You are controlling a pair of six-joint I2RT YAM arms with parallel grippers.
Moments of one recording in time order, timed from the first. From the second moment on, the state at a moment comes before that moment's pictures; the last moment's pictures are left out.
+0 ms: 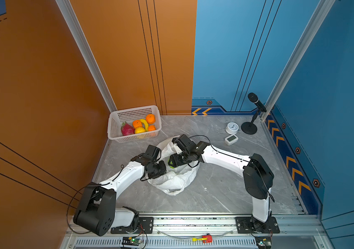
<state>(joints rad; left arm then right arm) -0.34 1.35 0.76 -0.59 0.24 -0.72 0.88 1.94 1.55 -0.58 -0.19 0.48</state>
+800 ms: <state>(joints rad) -0.33 1.22 0.91 -0.69 0.19 -0.63 0.84 1.65 1.47 -0.55 -0.15 0.55</state>
